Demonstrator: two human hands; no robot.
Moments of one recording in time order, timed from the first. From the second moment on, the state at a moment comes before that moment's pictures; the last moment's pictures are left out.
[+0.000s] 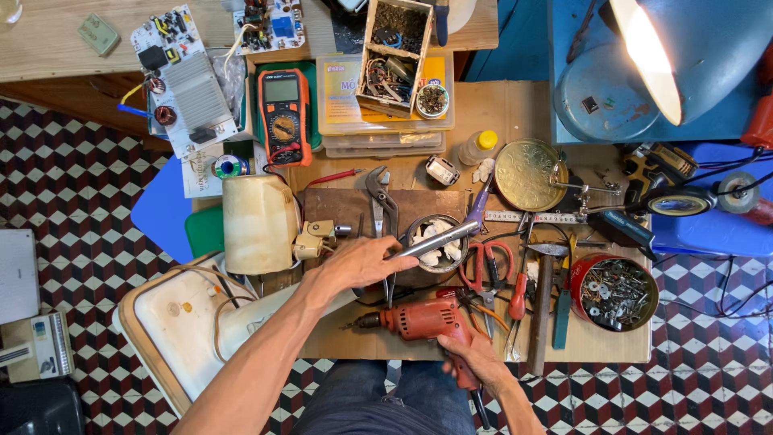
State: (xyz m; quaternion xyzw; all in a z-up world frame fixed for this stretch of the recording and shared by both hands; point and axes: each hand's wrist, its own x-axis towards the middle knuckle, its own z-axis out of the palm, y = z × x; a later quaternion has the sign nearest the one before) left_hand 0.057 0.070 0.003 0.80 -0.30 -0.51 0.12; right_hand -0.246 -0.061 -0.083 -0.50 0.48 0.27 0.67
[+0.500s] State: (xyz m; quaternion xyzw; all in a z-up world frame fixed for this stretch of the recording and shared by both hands) left_hand 0.033 0.080 -0.018 0.81 -0.43 -0.17 0.36; right_hand -0.259 -0.082 0.156 -0.59 0.65 0.06 0.47
